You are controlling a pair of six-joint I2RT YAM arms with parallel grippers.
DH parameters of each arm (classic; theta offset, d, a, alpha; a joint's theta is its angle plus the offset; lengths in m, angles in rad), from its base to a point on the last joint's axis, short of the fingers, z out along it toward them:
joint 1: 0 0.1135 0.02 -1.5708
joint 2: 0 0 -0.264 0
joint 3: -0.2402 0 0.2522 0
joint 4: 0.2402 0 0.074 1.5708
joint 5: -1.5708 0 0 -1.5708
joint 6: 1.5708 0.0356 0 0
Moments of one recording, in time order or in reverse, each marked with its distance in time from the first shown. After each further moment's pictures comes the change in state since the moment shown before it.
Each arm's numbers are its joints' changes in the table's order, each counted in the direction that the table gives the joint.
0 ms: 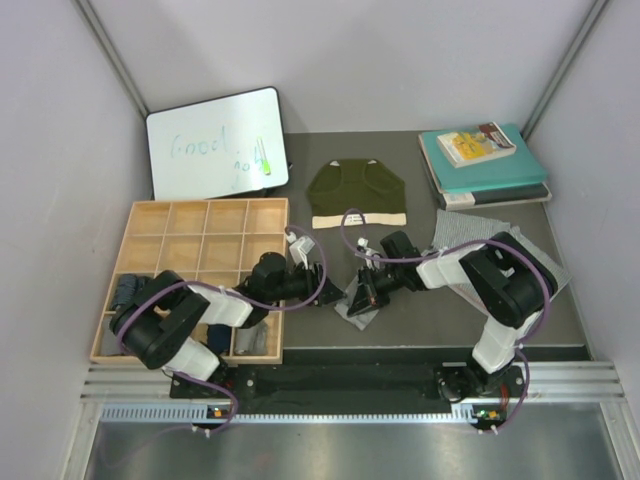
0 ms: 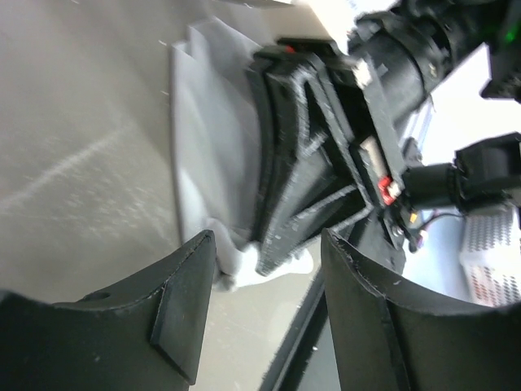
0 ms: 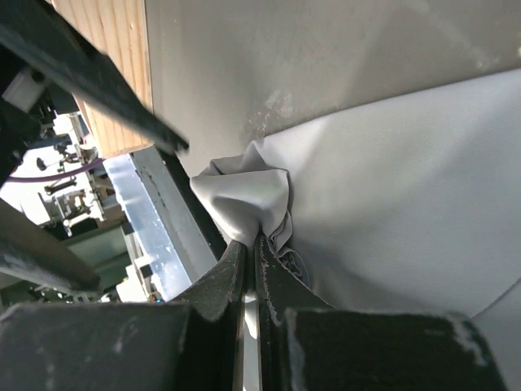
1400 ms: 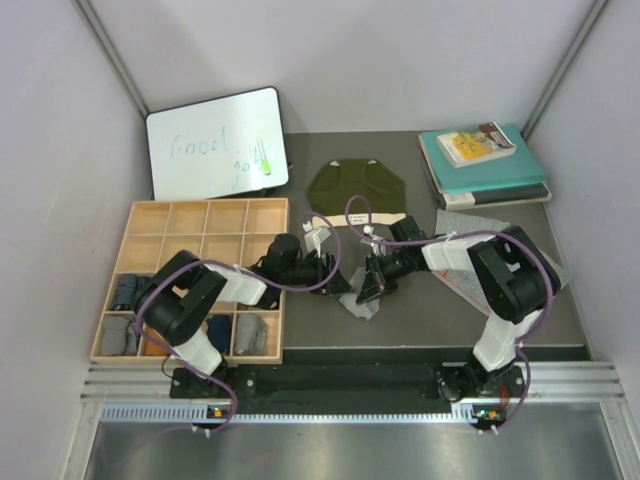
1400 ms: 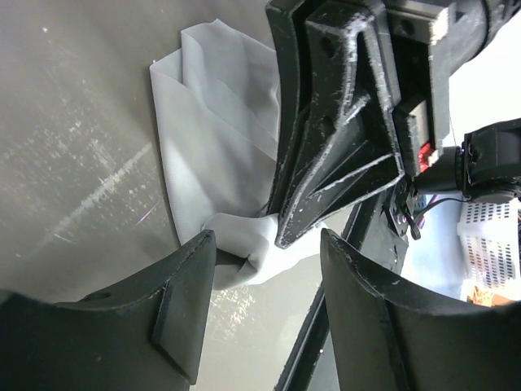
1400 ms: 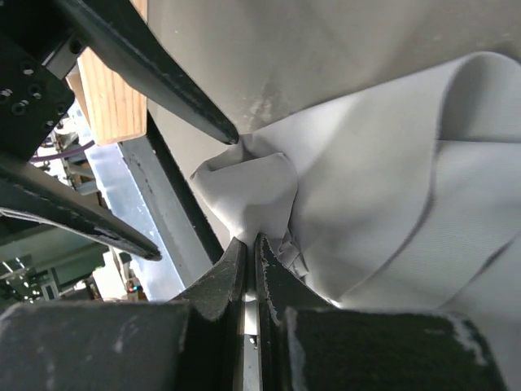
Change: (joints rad) left arm 0.031 0.154 -0.194 0.158 -0.139 0.073; right arm -0.109 0.006 -0.134 0.268 0.041 -0.250
